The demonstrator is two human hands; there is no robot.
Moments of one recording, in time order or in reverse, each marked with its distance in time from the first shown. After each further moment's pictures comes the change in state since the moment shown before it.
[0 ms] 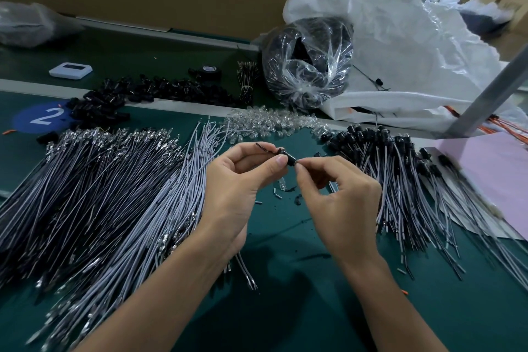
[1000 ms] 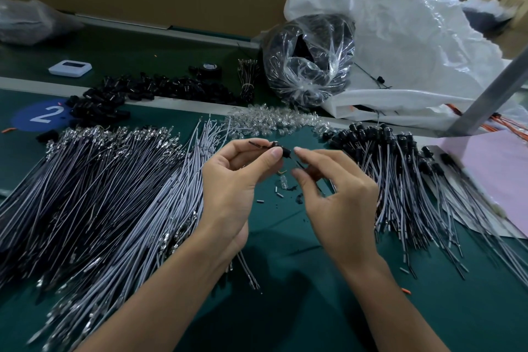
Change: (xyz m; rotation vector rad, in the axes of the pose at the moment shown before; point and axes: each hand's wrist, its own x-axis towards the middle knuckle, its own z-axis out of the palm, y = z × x) left_hand 0.000 0.001 0.000 -0.027 0.059 0.057; right_hand -0.002 -0.003 0.001 -0.064 -0.028 -0.059
